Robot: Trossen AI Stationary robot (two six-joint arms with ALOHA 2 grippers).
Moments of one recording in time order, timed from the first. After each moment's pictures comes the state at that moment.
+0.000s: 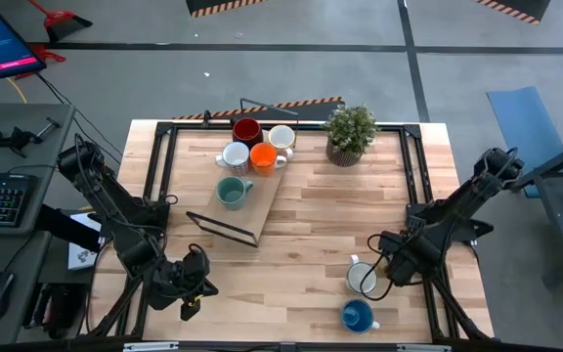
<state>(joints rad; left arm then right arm) -0.93 1.30 0.83 -0.36 -0.45 -1.18 0.79 1.33 0.87 -1.28 0.06 1.14</state>
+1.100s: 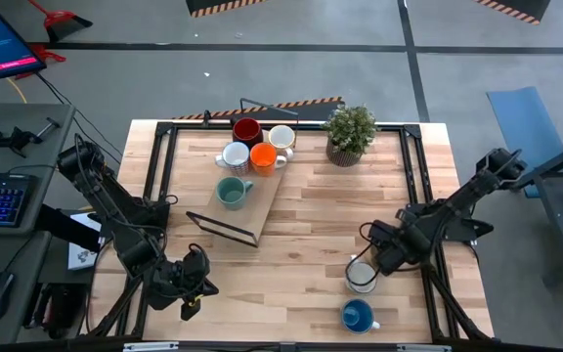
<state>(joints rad) -0.93 1.30 0.83 -0.36 -0.46 -1.17 0.65 1.33 0.82 -1.17 0.22 1.15</state>
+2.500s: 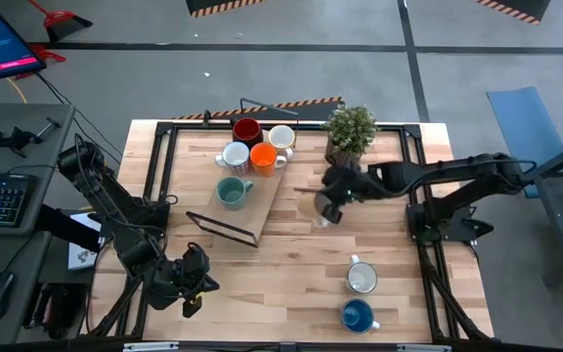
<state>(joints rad) -0.93 1.30 0.83 -0.39 -0.51 -1.17 0.03 1.34 1.09 -0.65 0.27 0.35</state>
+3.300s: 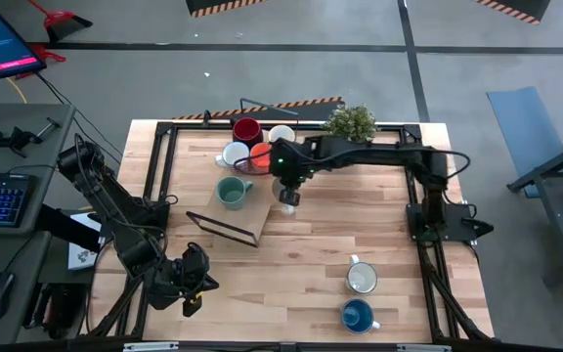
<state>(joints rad) -0.93 1.30 0.83 -0.42 -0.51 -1.18 -0.15 1.95 1.78 -0.90 0.02 -0.02</state>
